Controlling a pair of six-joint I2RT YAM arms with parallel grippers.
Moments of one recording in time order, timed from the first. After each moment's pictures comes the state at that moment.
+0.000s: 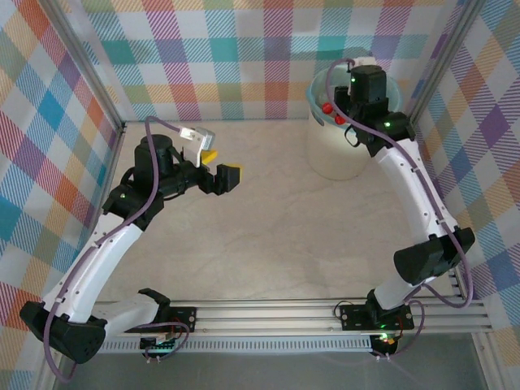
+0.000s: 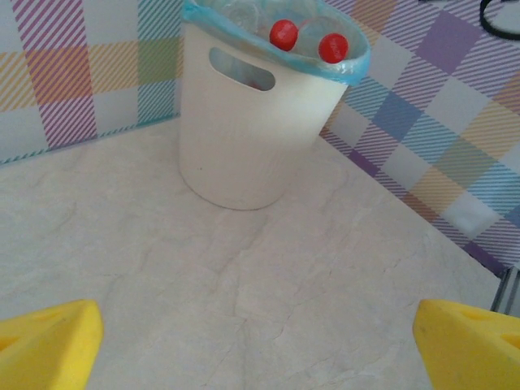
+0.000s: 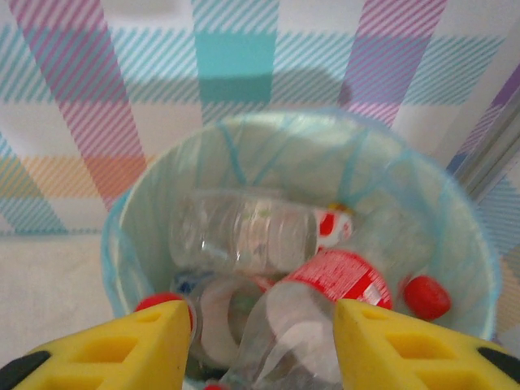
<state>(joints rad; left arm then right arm) -0.42 1.10 1.25 -0.50 0.40 -0.13 0.34 1.62 1.87 -0.68 0.38 0.09</state>
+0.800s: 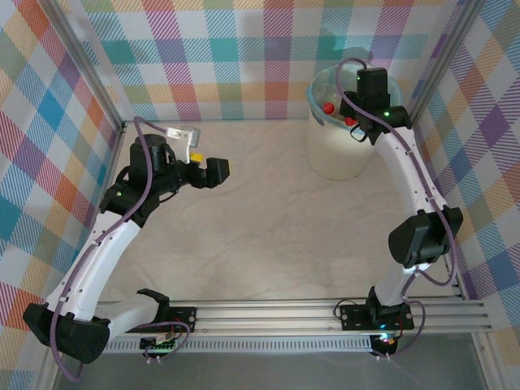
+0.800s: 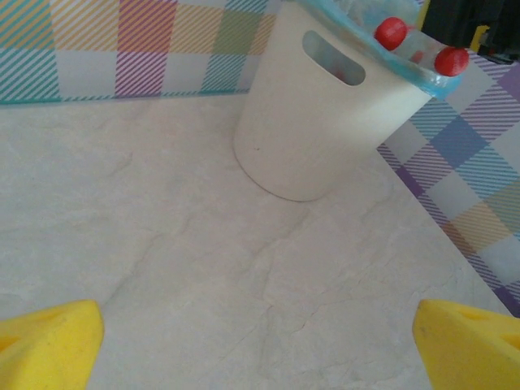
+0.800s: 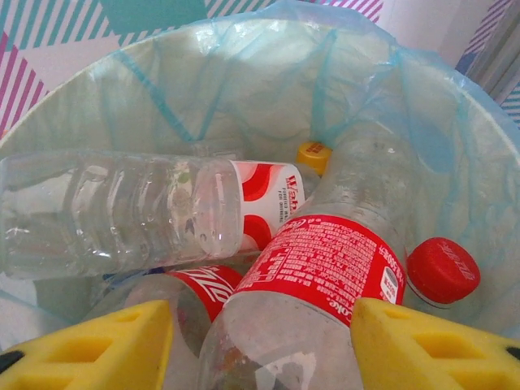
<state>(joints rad) -0.34 1.10 1.23 -0.56 0.34 -0.26 0.20 1.75 1.90 -0.72 0.30 0.23</state>
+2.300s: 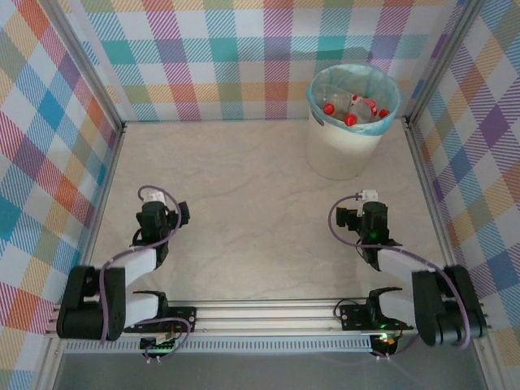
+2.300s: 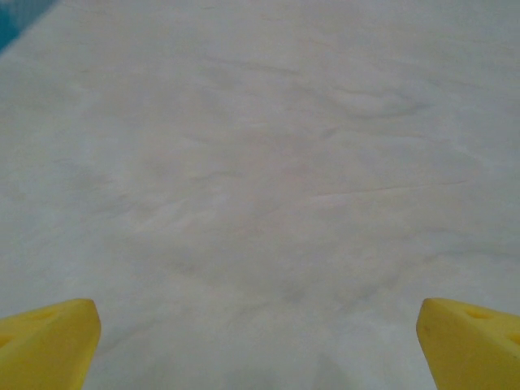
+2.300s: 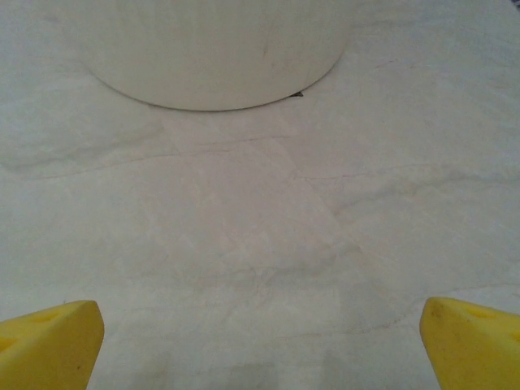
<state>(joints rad) -0.03 1.26 0.31 0.43 -0.17 -0.18 0.14 1.22 0.26 0.43 0.16 0.04</state>
